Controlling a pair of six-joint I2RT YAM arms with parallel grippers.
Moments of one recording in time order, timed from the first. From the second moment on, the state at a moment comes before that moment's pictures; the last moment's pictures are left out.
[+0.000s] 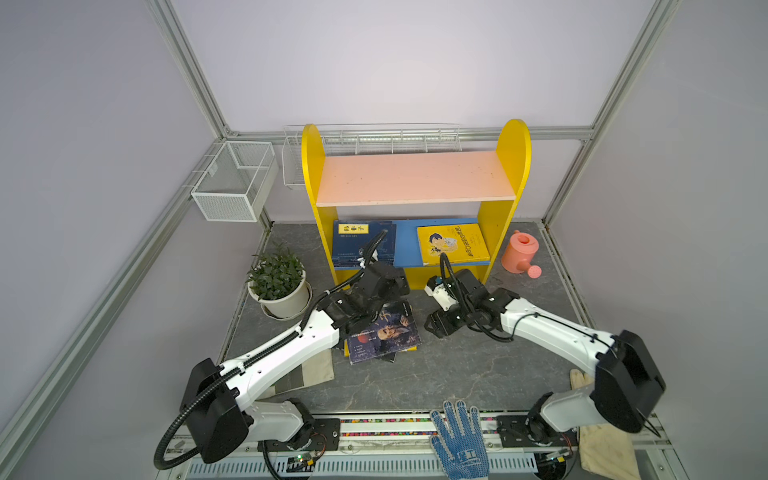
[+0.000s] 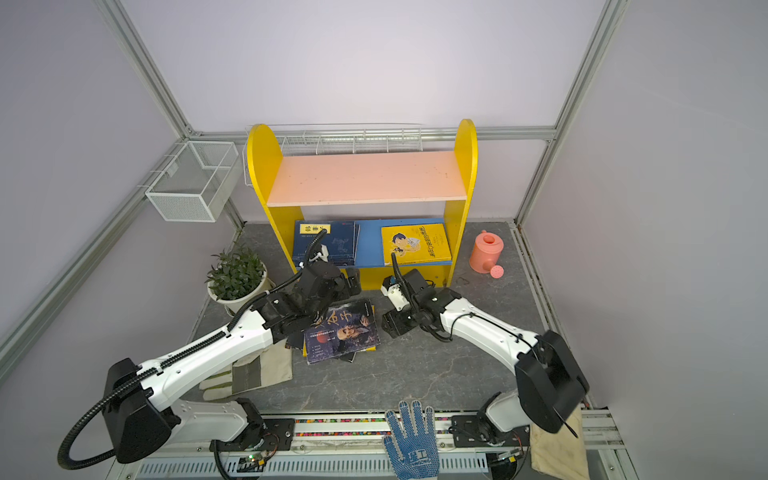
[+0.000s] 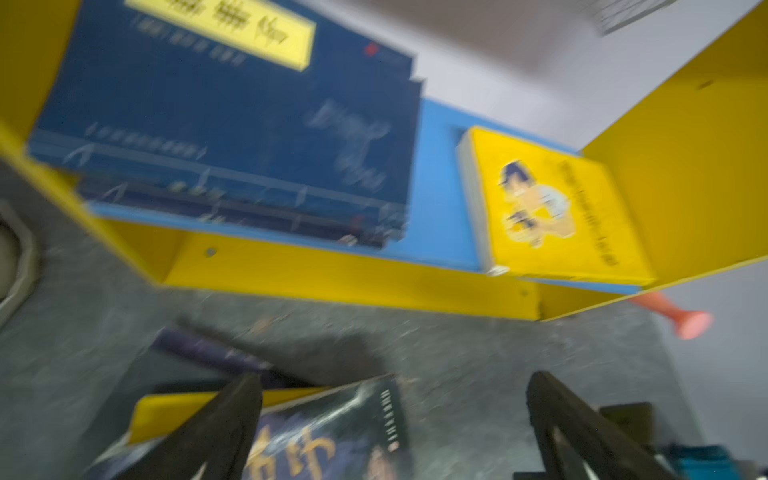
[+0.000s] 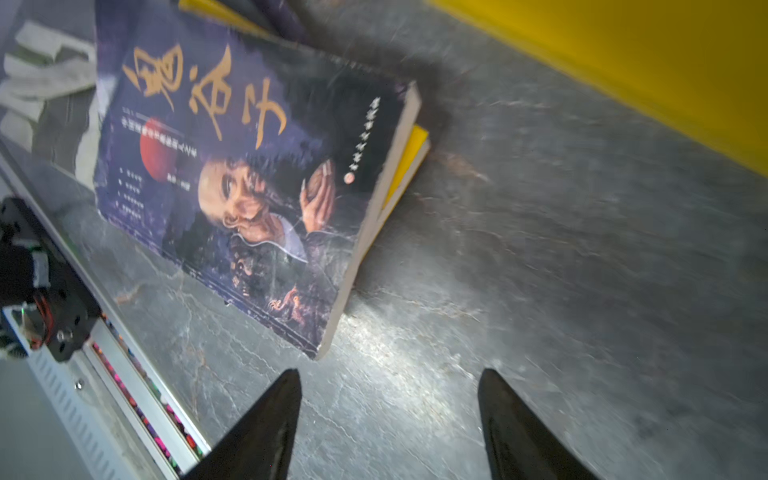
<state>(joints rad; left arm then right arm) -0.84 1.28 1.01 -0.45 -0.50 -0.78 0.72 1.53 1.01 -0.57 -0.26 0.11</state>
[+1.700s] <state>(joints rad) -0.67 0.98 0.56 -0.51 -0.08 -0.72 0.74 1.83 1.14 -0.58 -0.56 0.03</state>
